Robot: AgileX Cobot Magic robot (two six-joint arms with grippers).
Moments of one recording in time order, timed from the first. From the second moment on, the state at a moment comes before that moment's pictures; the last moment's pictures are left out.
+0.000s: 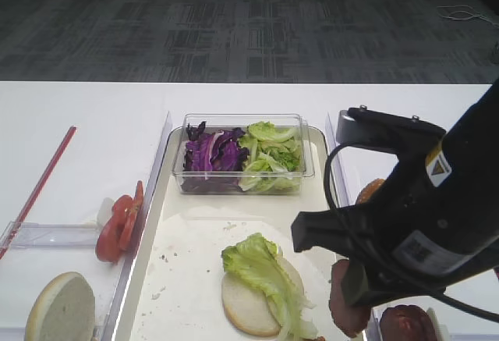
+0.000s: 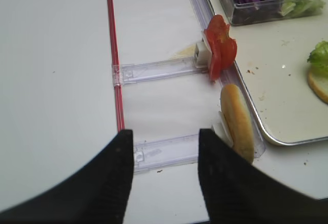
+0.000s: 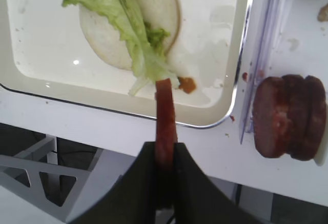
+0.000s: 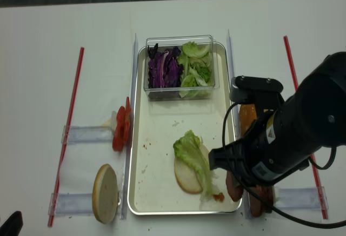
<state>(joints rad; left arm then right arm) -0.17 -0.02 -0.49 0.05 1.19 -0.07 0.71 1.30 -0.79 0.28 0.90 0.48</state>
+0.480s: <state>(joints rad) -0.17 -0.02 -0.49 0.05 1.19 -0.07 0.71 1.38 -0.79 0.43 0.77 0.33</state>
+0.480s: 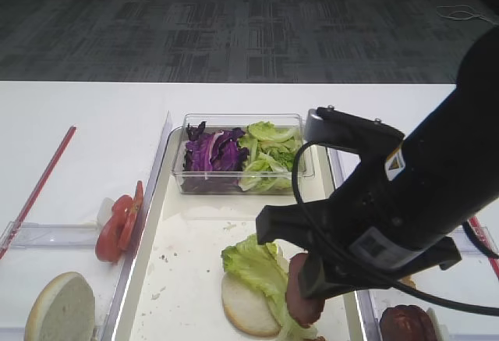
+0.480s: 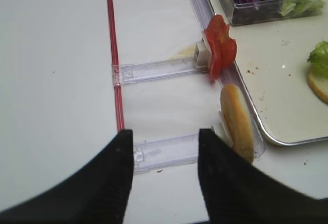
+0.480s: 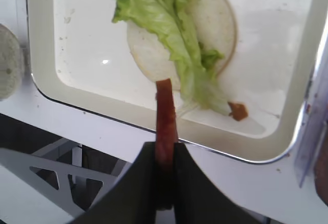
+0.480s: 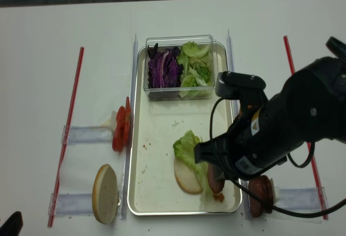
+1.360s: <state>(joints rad) -0.17 -0.02 -0.49 0.05 1.19 -0.07 0.42 1.68 -0.79 1.27 0.91 -0.59</state>
